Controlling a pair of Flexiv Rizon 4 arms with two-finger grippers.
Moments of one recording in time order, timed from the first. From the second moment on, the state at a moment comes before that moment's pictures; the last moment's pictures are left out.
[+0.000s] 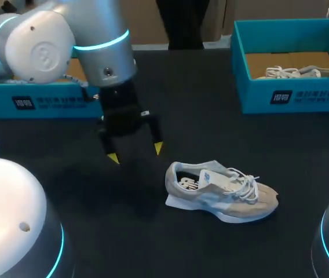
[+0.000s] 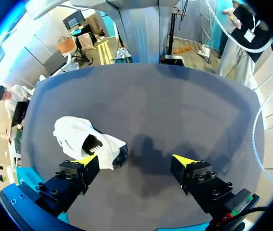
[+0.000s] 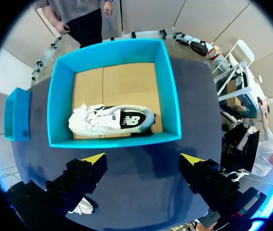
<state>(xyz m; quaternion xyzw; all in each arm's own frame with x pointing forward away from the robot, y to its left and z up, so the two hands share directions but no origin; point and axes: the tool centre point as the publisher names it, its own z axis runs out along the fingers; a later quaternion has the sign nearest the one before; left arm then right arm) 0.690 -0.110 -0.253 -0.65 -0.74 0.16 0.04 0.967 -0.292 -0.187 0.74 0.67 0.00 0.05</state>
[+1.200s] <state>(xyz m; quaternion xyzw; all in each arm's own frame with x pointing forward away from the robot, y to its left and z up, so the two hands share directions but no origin) 0.690 -0.043 -0.284 -0.24 -0.89 0.37 0.11 0.967 -0.292 -0.187 0.74 0.67 0.00 0.05</state>
